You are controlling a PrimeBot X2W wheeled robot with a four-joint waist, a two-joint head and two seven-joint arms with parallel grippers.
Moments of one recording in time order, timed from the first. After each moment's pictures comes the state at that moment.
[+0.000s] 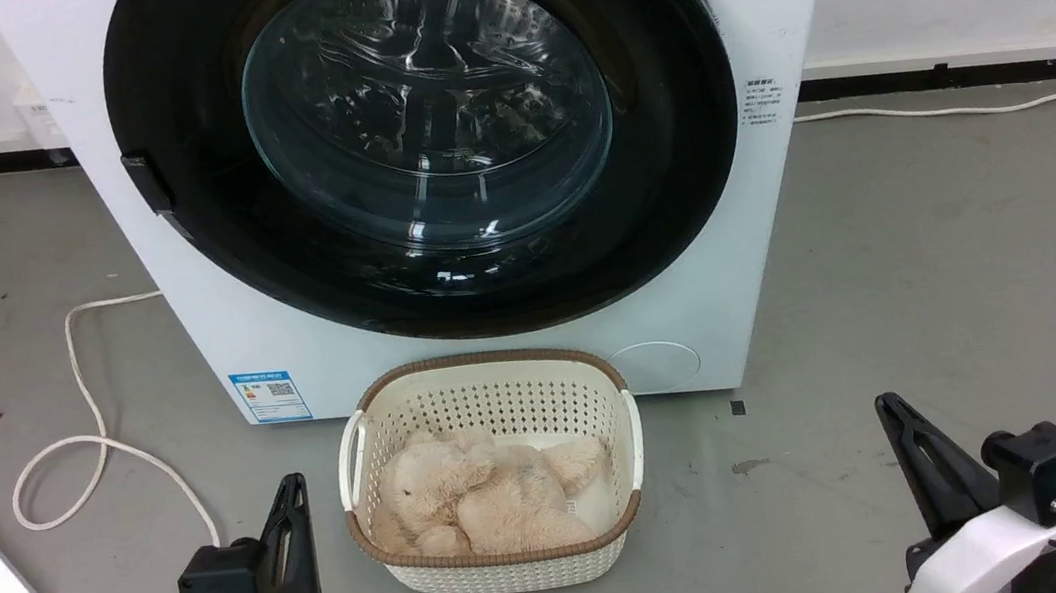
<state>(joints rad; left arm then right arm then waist) 0.01 0.05 0.00 0.00 0.00 0.00 0.00 0.01 -0.05 0.00 0.00 0.01 0.13 0.00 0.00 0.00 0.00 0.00</state>
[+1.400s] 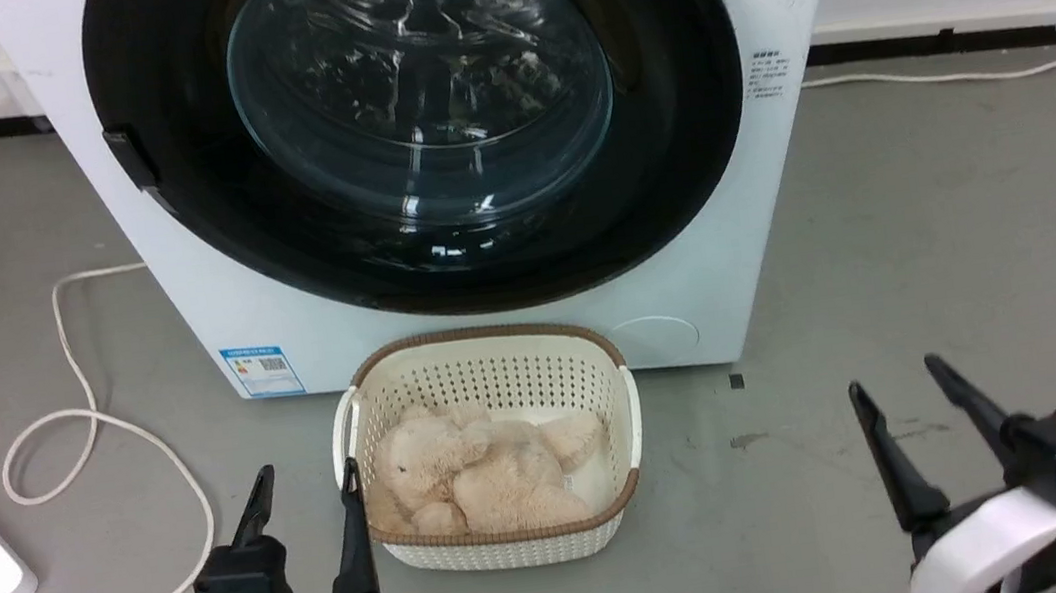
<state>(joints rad) 0.01 0.05 -0.04 0.00 -0.01 0.02 -0.05 -0.01 -0.06 -0.01 0.00 0.04 0.13 -0.04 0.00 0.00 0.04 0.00</state>
